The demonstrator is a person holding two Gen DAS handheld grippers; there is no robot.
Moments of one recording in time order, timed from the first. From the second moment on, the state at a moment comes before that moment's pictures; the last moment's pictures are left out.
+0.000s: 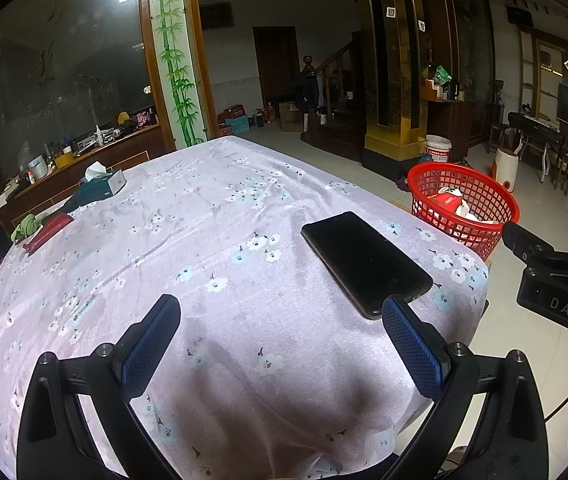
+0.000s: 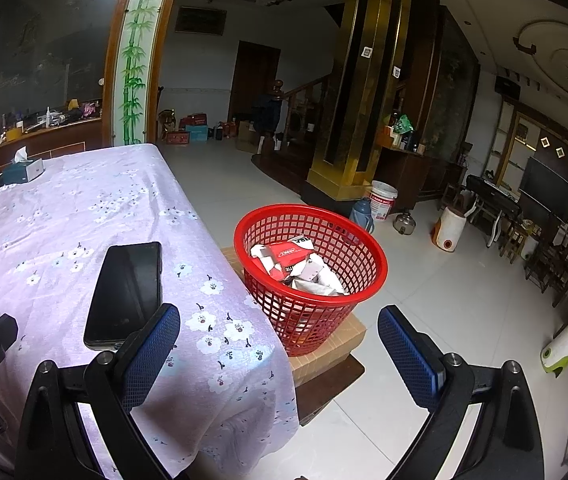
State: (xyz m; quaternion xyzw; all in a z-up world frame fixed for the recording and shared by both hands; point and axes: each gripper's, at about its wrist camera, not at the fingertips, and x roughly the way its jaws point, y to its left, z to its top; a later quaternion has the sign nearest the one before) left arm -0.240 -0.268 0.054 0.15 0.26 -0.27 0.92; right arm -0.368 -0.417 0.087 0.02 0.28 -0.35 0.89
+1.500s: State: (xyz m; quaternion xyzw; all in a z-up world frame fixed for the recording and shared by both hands) left arm -0.099 -0.028 0.031 0.04 0.46 -0.03 0.89; right arm -0.116 -0.214 0.027 0.05 0.48 -0.01 0.87
